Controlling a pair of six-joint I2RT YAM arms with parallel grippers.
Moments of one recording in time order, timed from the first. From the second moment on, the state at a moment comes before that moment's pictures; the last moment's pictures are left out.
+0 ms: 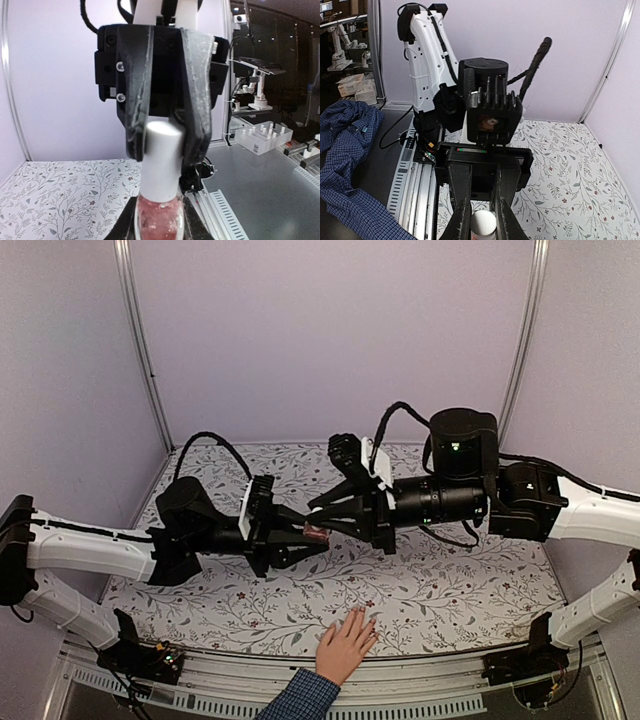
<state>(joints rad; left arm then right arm) -0.99 1.33 0.64 0.90 0.67 -0.06 1.22 1.32 1.25 -0.17 -0.28 -0.21</state>
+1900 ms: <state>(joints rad) -0.97 1.38 0.64 0.96 0.41 0.00 1.18 1.23 1.08 -0.11 -0.02 0.01</state>
